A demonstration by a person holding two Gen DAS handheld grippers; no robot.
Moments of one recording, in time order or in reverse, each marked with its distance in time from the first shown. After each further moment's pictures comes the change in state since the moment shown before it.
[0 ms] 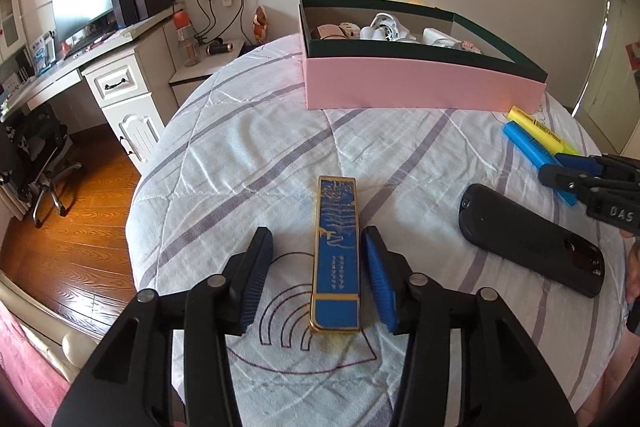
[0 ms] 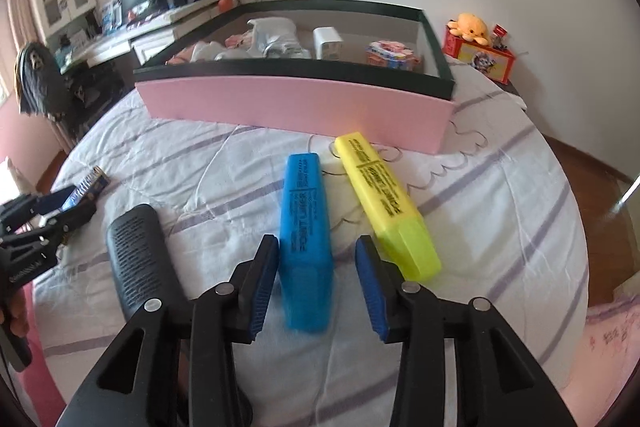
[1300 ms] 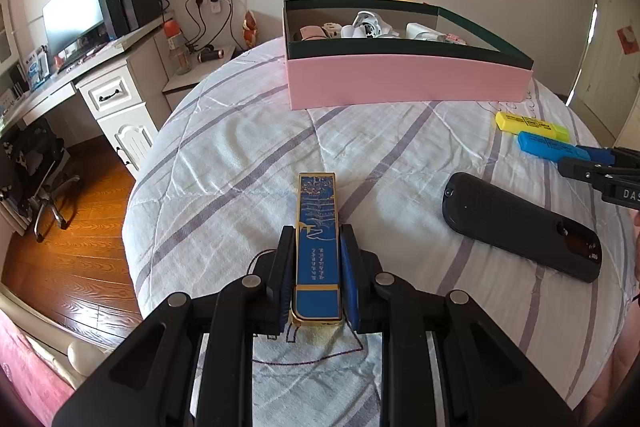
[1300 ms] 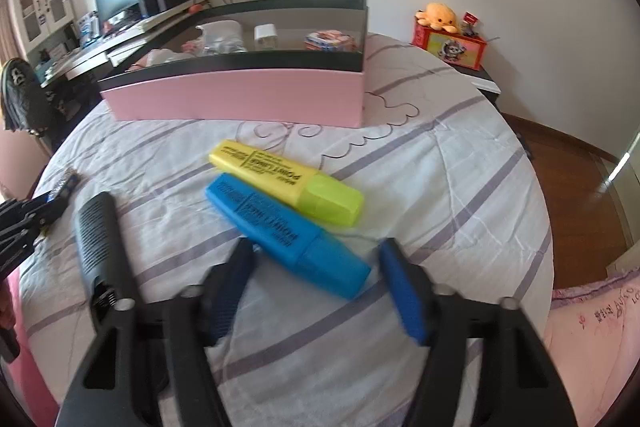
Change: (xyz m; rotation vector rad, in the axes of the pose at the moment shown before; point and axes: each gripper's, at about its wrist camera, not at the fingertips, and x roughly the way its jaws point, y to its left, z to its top) left arm -0.007 -0.008 -0.004 0.048 0.000 -0.010; right arm -0.022 -0.044 -0.023 0.096 -0.009 -0.024
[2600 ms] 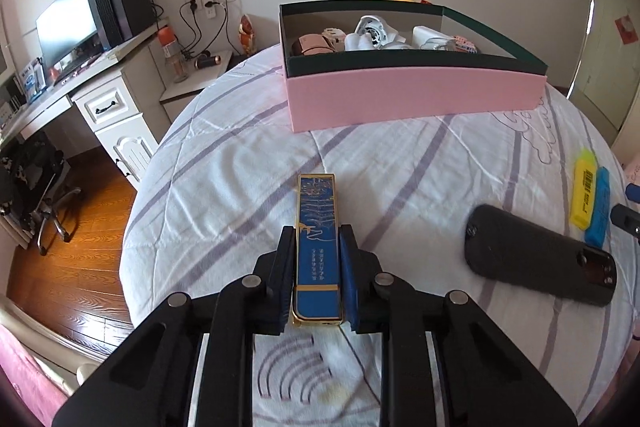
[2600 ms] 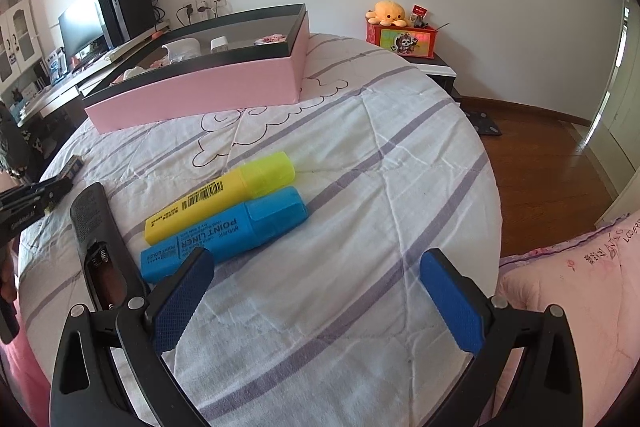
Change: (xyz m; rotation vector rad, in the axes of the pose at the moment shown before) left arm 0.020 0.001 0.022 0.037 -0.002 0.011; right arm -0.032 -0.022 -0.044 0.159 -0.060 -0.117
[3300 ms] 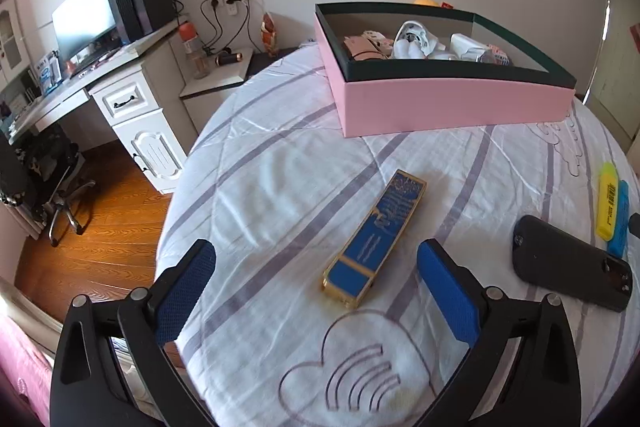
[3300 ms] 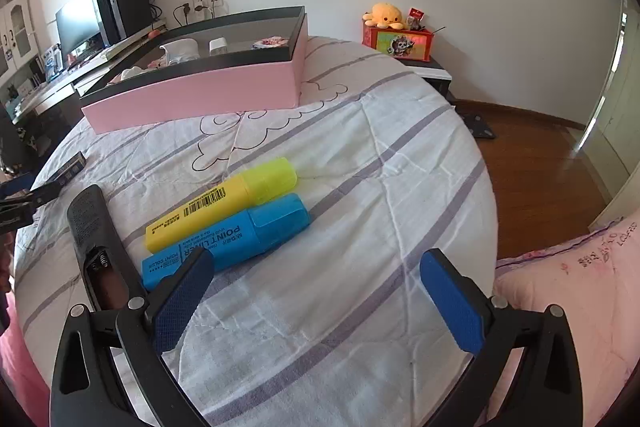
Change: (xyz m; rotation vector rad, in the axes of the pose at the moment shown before) left arm 0.007 0.027 0.007 -0.025 0.006 0.058; right arm 0.001 0.004 0.003 -0.011 -0.002 -0.013
